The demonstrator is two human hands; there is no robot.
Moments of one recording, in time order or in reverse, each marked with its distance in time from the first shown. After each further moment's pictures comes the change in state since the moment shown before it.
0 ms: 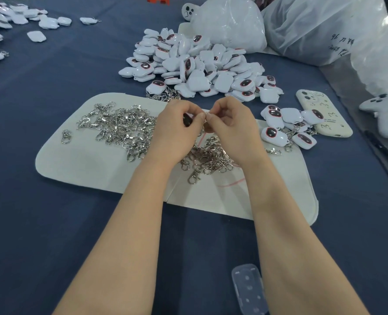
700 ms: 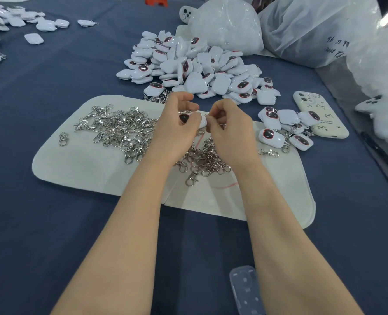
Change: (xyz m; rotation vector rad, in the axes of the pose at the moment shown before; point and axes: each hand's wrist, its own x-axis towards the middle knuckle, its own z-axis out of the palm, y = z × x) left_hand -0.004 0.007 0.001 -0.337 -0.014 -0.091; right_hand 0.001 0.009 0.006 -0.242 0.113 -0.127
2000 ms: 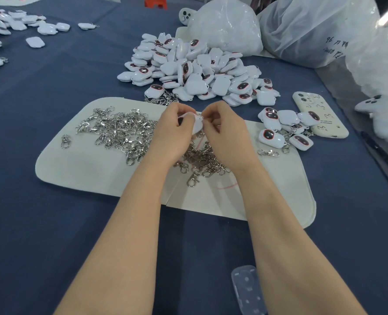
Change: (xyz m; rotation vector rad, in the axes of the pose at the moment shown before) left_hand 0.004 -0.007 -0.002 0.047 0.008 -0.079; right_hand -0.001 -0.008 -0.001 0.007 -0.109 0.014
